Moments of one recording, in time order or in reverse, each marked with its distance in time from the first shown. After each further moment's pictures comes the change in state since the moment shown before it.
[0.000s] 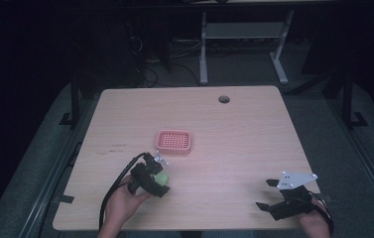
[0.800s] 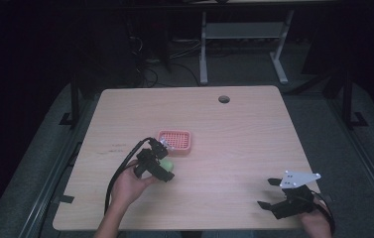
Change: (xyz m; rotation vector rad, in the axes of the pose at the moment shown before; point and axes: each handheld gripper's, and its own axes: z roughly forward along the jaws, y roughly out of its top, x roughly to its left) left arm 0.023 0.038 -0.004 0.017 -0.039 -0.015; right arm -0.003 -0.002 -0.003 -0.017 0.001 0.011
